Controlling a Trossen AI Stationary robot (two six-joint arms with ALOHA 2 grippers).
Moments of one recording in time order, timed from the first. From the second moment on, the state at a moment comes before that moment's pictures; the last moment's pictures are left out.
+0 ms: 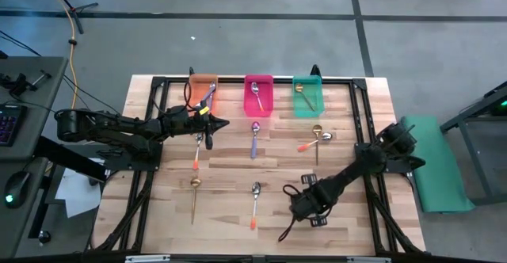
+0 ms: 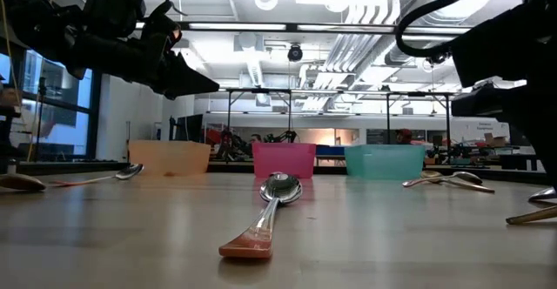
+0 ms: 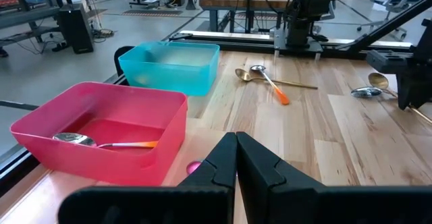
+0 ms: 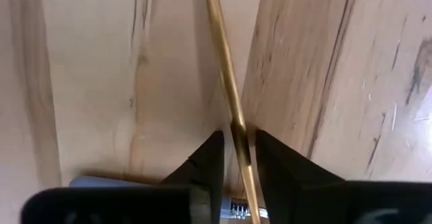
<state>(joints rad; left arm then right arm) 0.30 1.18 0.24 0.75 0.07 0.03 0.59 1.85 1.10 -0.78 0.00 0.43</state>
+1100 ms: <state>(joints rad) 0.30 1.18 0.24 0.75 0.07 0.04 0.19 1.68 1.25 -1.32 0.55 -0.60</state>
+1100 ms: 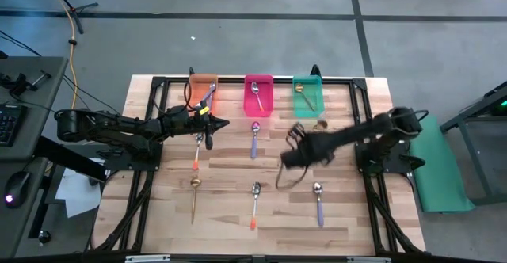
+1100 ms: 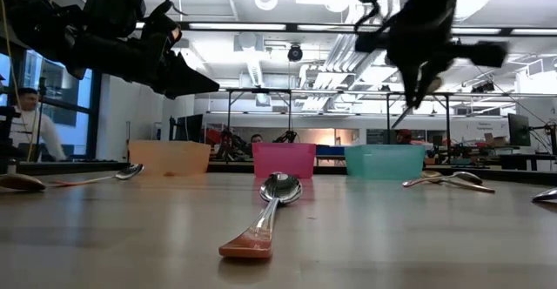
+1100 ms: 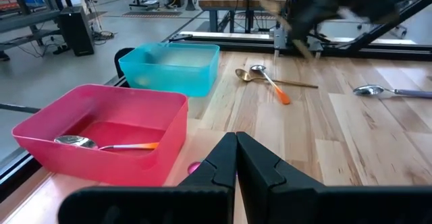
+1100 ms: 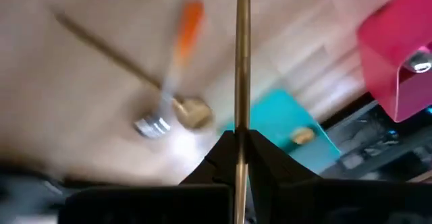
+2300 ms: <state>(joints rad) 0.30 1.18 0.24 0.73 0.07 0.08 -0.61 1.68 0.99 -0.42 0.53 -1.92</state>
